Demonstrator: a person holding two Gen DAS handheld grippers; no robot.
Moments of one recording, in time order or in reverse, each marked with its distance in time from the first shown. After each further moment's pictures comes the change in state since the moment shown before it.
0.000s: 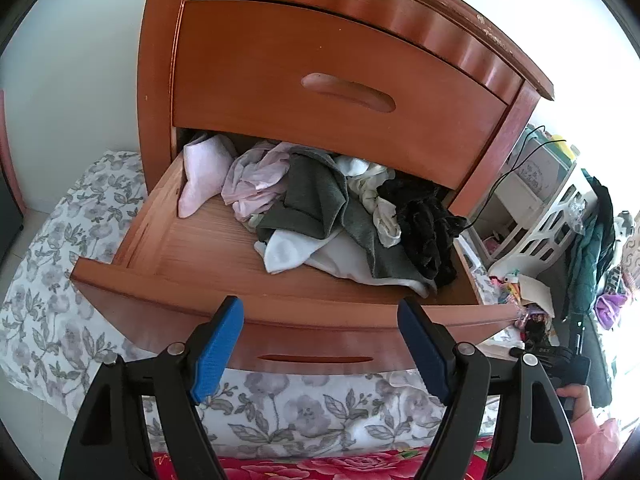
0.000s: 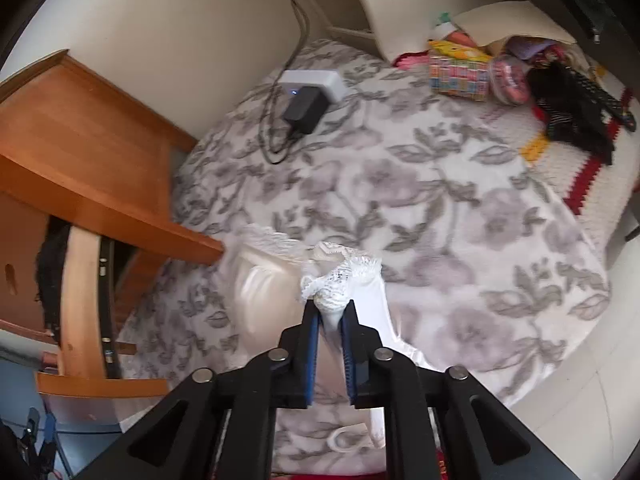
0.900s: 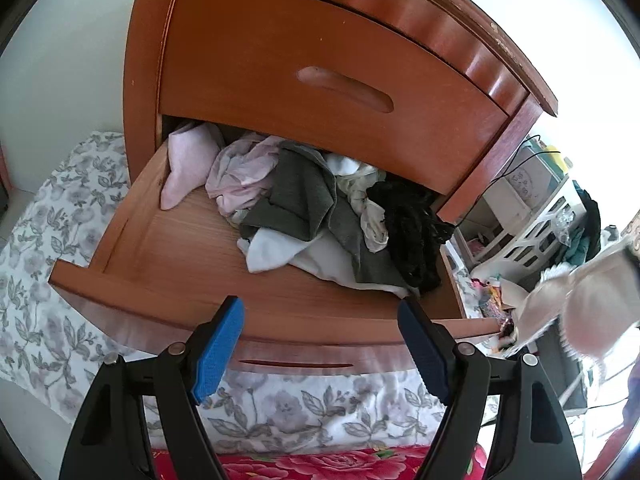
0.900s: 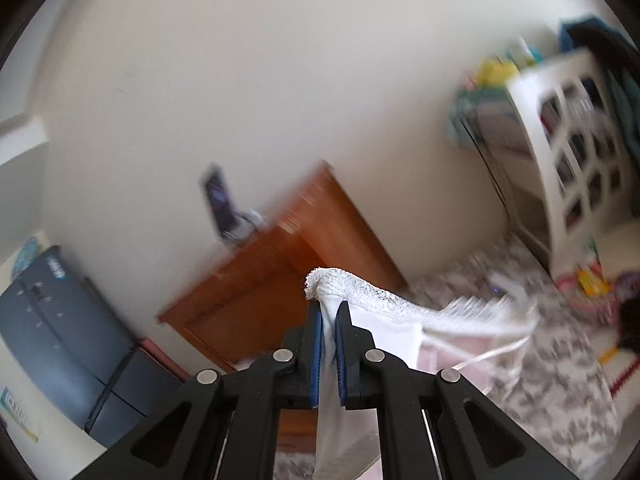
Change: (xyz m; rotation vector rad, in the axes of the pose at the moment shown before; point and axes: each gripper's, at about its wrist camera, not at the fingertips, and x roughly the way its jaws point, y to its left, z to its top) left arm 0.008 0.002 0.011 -0.058 0.047 -0.066; right arm -0.255 0.137 0.010 -0.311 -0.429 0.499
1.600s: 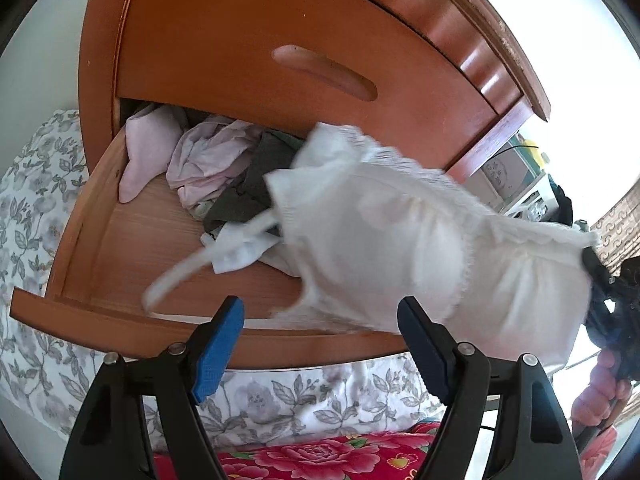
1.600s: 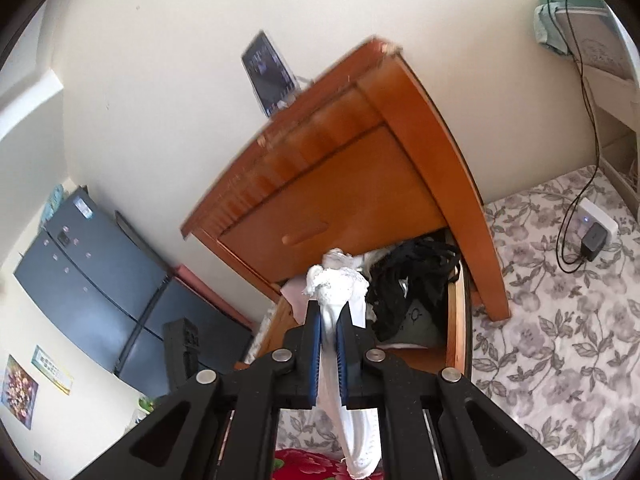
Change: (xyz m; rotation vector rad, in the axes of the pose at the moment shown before) left arm 0.016 0.008 0.029 -0.022 0.119 -0.152; right arm 0.112 0.078 -0.074 -0.058 0.246 0.218
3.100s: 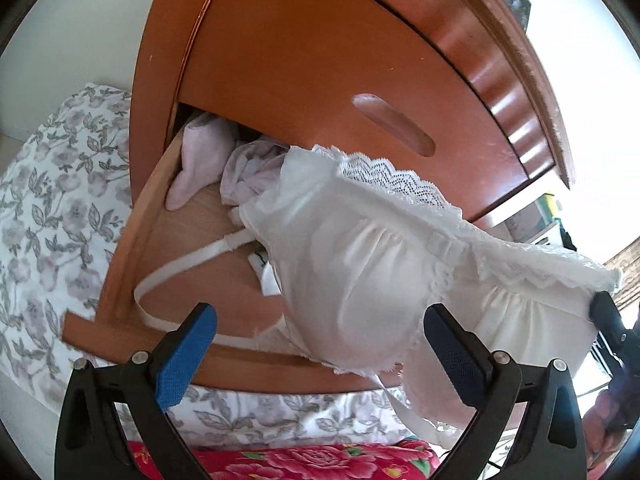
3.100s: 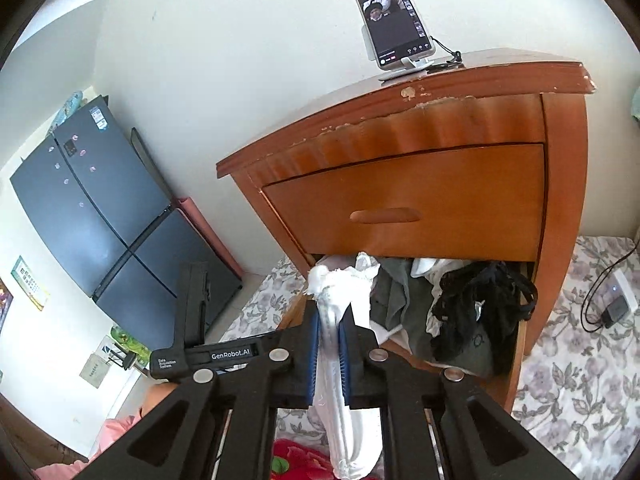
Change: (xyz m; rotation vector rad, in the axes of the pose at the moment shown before) left arm -0.021 0.040 0.025 -0.156 -0.017 0.004; right arm 0.078 0.102 0.000 -0.279 0.166 -0.020
